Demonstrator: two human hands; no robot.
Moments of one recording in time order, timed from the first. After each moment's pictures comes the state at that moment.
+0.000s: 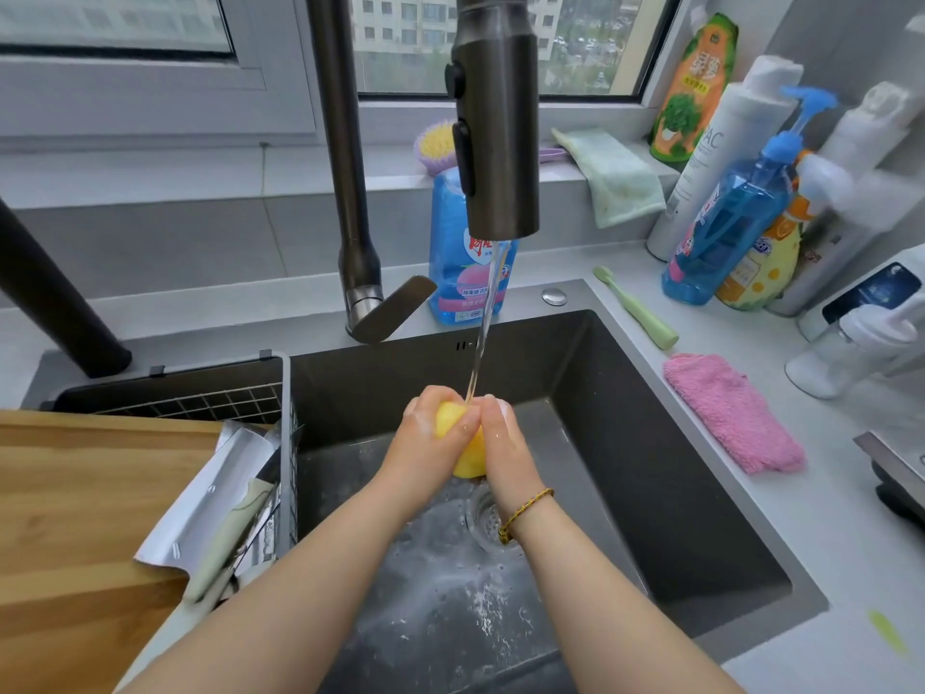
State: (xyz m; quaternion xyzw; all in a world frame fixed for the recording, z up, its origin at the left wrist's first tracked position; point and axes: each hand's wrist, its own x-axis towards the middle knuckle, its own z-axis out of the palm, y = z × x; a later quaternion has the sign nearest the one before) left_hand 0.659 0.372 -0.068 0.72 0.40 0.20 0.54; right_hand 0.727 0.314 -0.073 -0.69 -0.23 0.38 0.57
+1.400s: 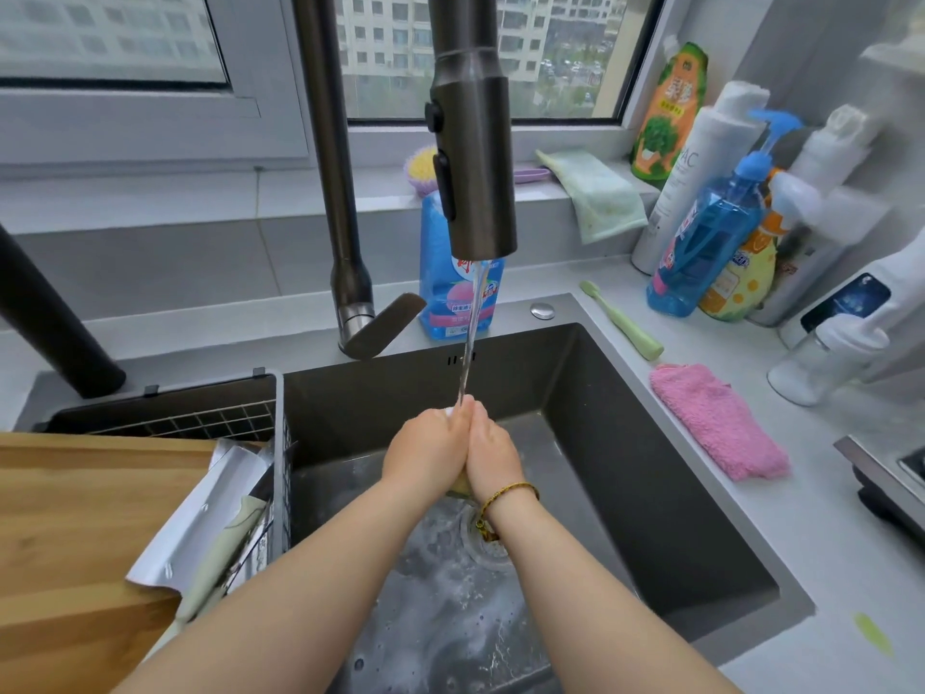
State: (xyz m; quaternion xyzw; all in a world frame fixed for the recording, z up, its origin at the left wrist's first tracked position) left_hand 0.680 0.372 -0.052 0.78 0.46 0.09 0.41; right_hand 0.729 0.323 -0.052 -0.81 -0.23 0.32 0.44
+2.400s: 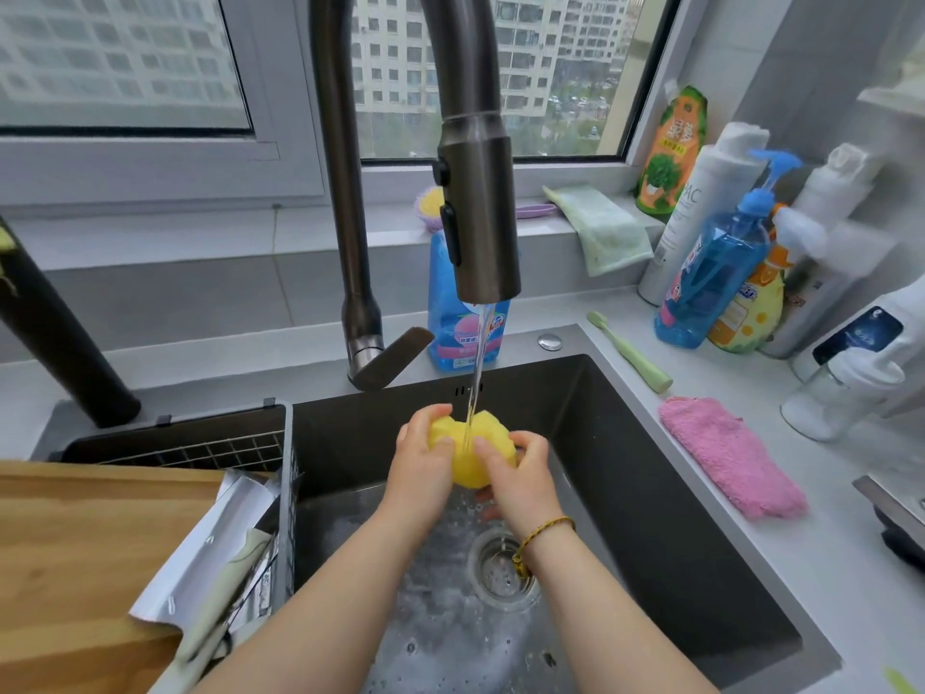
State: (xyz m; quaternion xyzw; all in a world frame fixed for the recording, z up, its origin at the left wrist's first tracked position) left_hand 0.671 0.375 -0.042 0.65 0.44 0.24 0.57; right_hand 0.745 0.312 -0.057 -0.74 -0.19 0.35 0.54
